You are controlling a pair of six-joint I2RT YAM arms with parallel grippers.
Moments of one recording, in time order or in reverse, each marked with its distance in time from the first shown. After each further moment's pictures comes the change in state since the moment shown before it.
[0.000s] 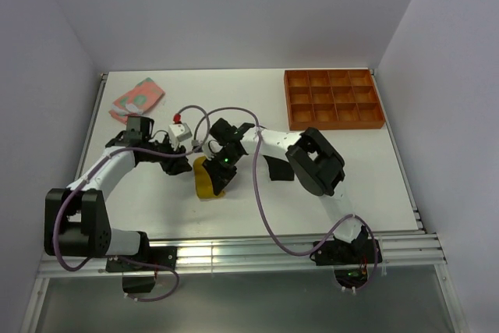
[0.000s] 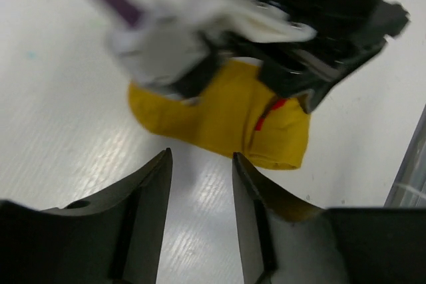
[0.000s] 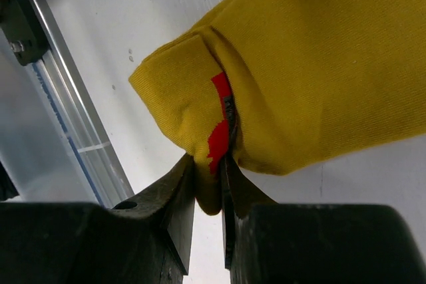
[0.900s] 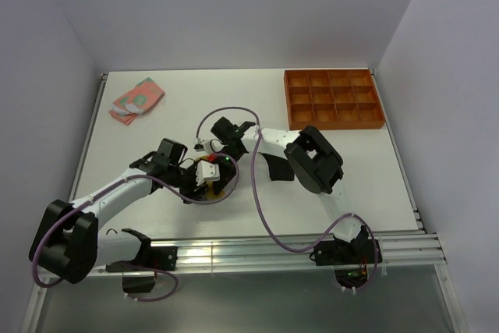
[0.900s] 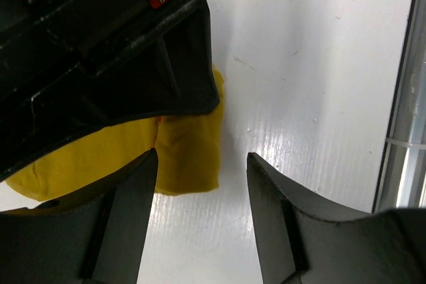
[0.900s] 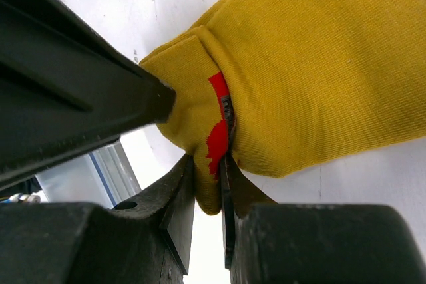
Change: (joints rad) left arm -0.385 -0.137 -0.200 0.061 -0.184 0.138; right arm -0.019 0.033 0.019 -0.013 -0.065 0.017
